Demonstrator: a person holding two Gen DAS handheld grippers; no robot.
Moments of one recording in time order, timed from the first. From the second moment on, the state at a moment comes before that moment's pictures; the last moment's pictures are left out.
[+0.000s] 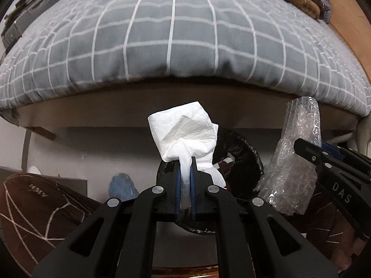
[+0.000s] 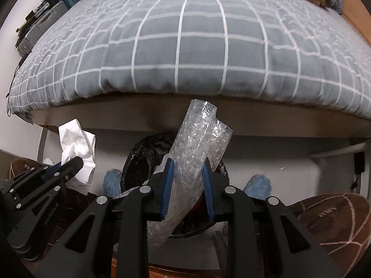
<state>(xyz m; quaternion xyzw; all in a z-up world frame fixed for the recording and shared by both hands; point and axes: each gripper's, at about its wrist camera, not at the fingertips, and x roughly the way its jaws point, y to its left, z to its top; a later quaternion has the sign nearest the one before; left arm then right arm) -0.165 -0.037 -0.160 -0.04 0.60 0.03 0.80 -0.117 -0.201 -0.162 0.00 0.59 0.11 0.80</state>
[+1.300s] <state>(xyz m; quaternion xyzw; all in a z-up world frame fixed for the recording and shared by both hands) -0.145 -0.050 -0.251 -0.02 0.66 0.03 0.75 -0.108 -0.197 -0.243 -0.05 0.63 0.08 0.77</state>
